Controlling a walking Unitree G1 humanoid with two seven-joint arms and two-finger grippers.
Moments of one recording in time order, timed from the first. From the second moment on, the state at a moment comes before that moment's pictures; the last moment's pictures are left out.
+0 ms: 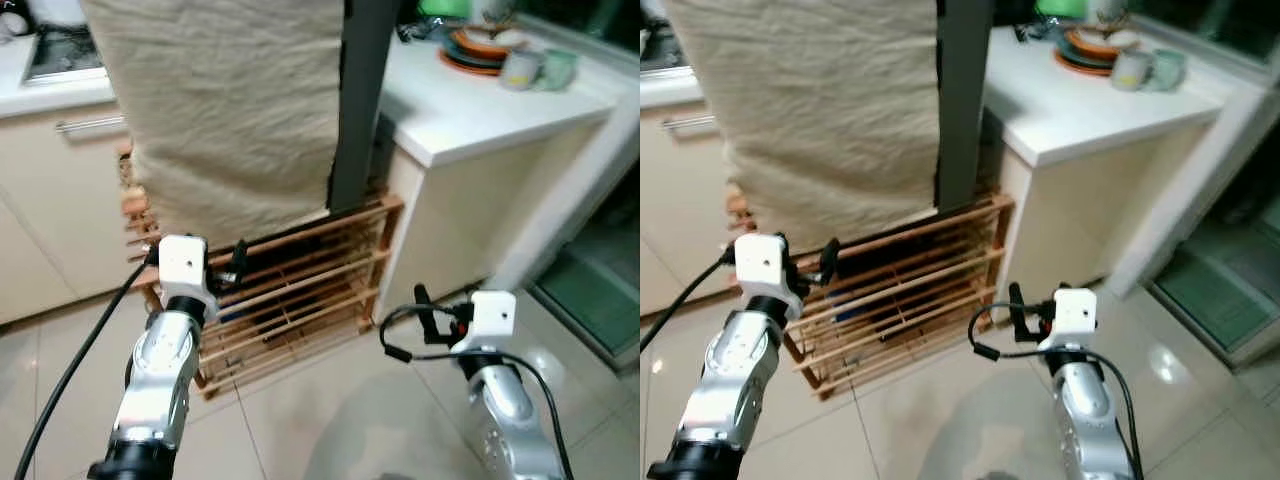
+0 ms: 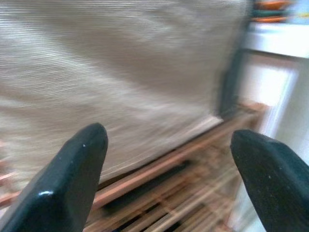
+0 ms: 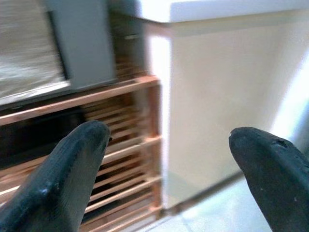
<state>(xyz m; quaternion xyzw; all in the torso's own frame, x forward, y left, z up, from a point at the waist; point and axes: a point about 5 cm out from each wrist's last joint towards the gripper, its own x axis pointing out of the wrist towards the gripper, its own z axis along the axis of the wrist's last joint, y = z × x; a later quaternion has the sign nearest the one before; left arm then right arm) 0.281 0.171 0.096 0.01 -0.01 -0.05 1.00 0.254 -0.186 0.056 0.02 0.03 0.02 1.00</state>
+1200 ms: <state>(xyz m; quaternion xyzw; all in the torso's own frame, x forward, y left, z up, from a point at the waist) 0.251 0.174 0.107 0.05 -0.06 -0.16 0.98 0.251 -0.173 0.043 0.03 0.04 0.06 1.00</state>
